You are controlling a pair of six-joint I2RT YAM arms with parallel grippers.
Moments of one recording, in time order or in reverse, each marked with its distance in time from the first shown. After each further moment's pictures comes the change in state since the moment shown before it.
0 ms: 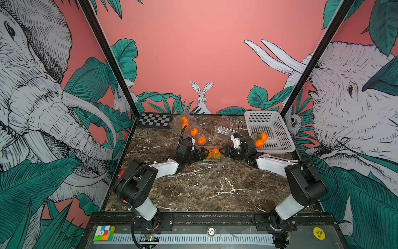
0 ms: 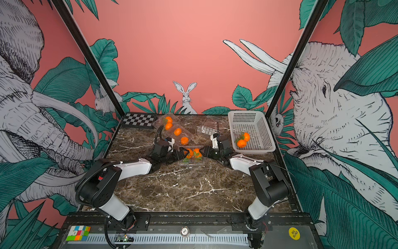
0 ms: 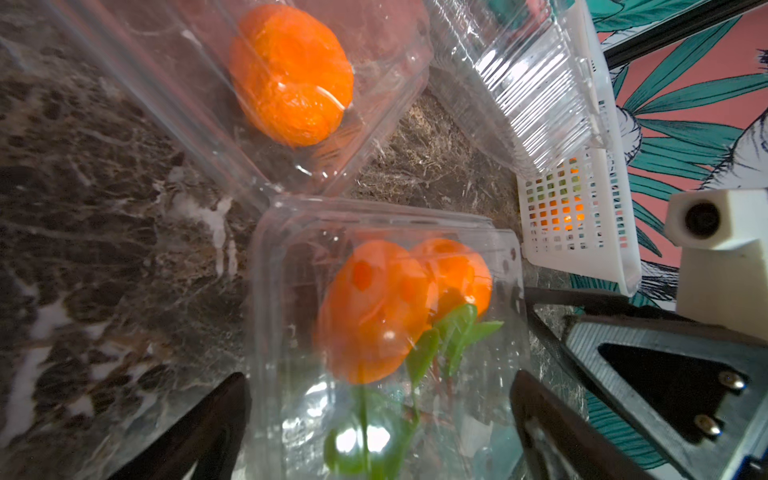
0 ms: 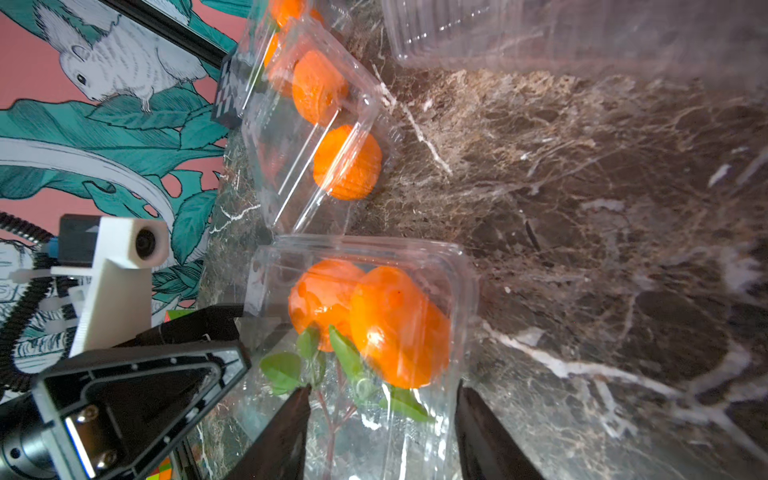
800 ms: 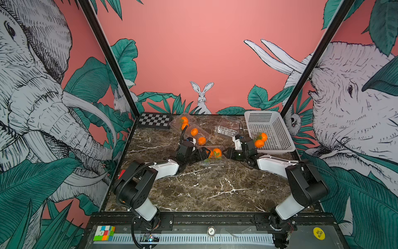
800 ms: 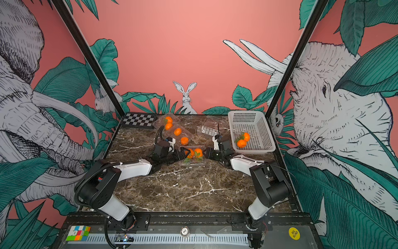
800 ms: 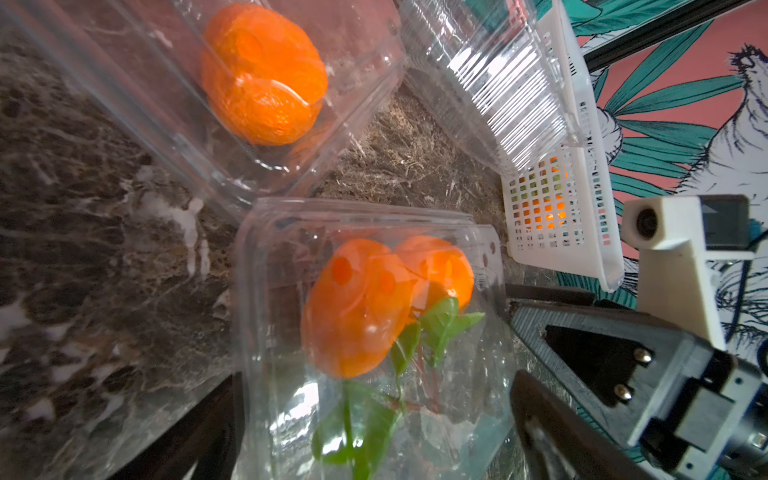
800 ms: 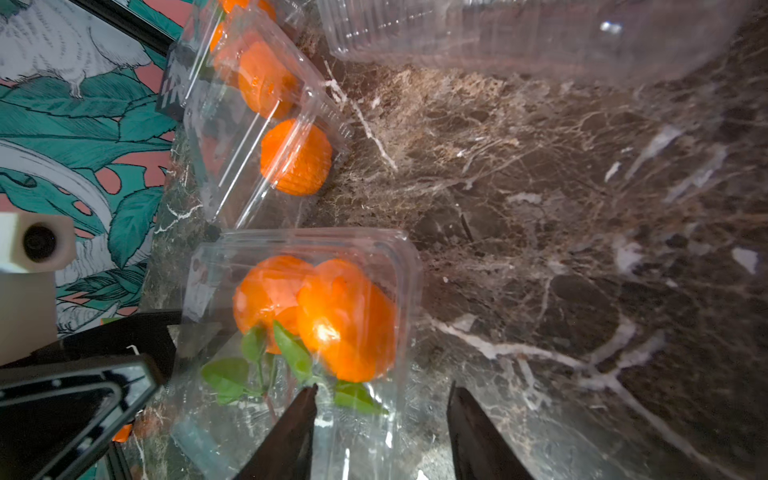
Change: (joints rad) left arm -0.024 -0.008 -0.007 0.026 -0.007 -0.018; right arm -0.004 -0.009 -0.017 -0.056 0.080 -0.075
